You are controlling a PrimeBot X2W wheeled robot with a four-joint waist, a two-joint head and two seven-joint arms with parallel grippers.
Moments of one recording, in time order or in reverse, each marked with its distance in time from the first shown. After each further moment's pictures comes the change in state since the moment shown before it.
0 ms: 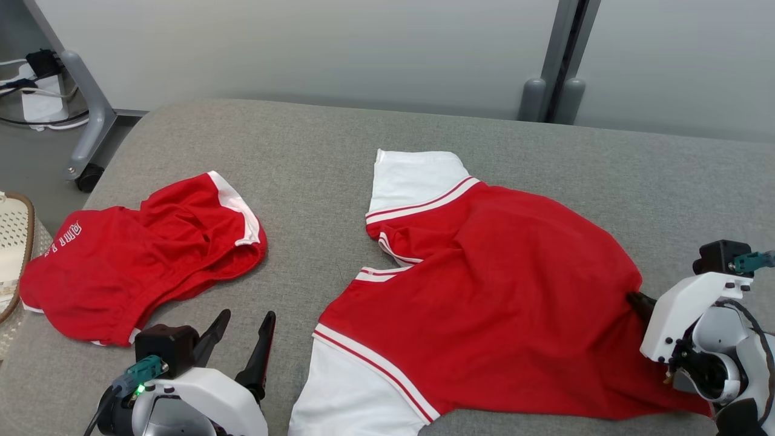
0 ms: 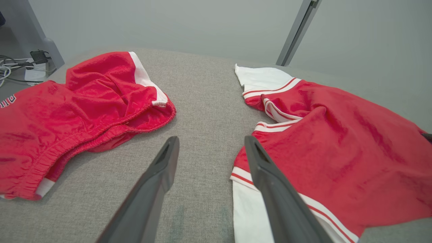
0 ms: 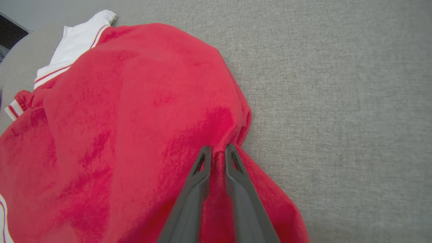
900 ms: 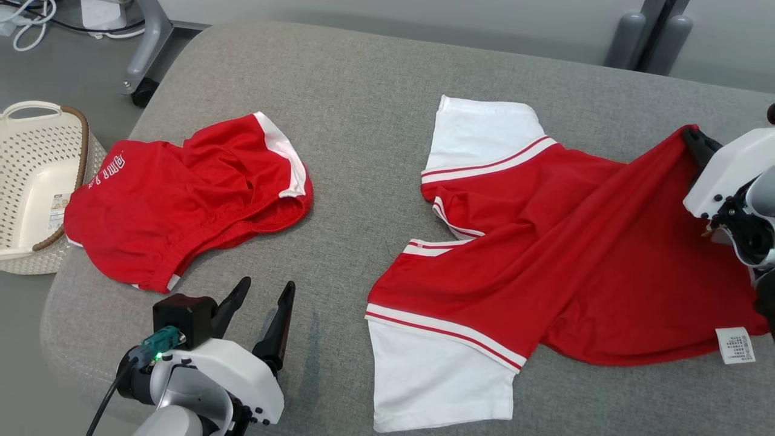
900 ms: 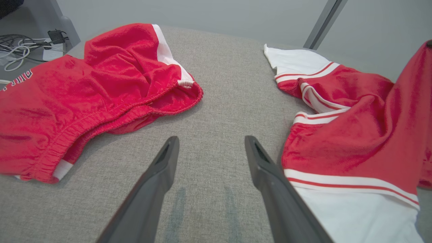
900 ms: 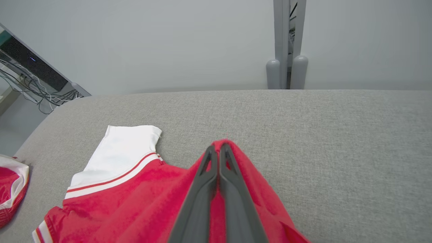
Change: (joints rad) left arm -0.101 -0.035 -0.034 0.051 0.009 -0.044 -0.022; right arm -0.407 -0.092 0.102 0.174 0.070 0.000 -0.190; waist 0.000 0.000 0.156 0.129
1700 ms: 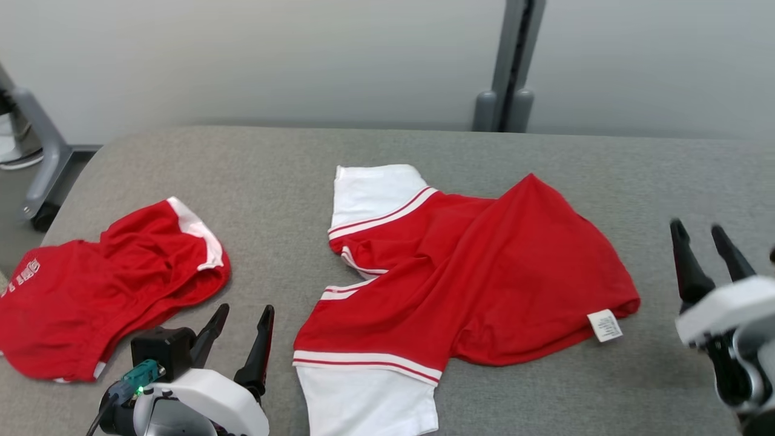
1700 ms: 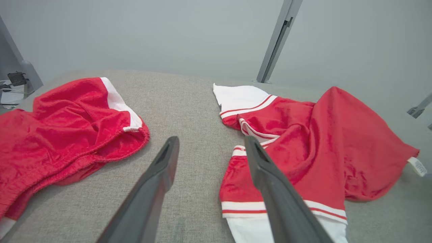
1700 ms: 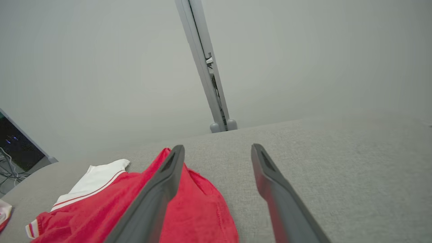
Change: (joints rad) left arm 0.089 0.024 0.027 -0.014 -0.019 0.044 -0.050; right arm 0.351 -0.018 0.048 -0.161 0.077 0.000 -0.452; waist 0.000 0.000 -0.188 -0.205
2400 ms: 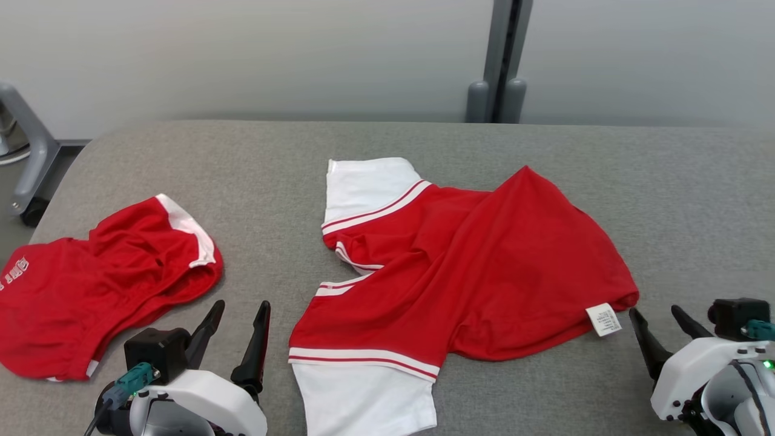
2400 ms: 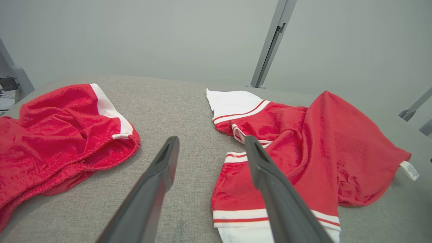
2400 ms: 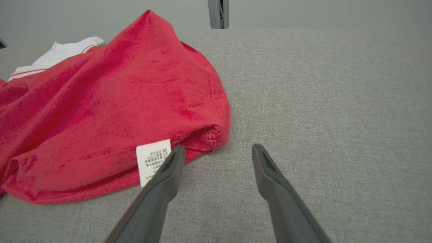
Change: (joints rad) left arm 0.011 0.004 0.008 -0.031 -0.001 0.012 -0.030; right arm 0.245 0.093 -0.158 -0.110 -0.346 0.000 0.240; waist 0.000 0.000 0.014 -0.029
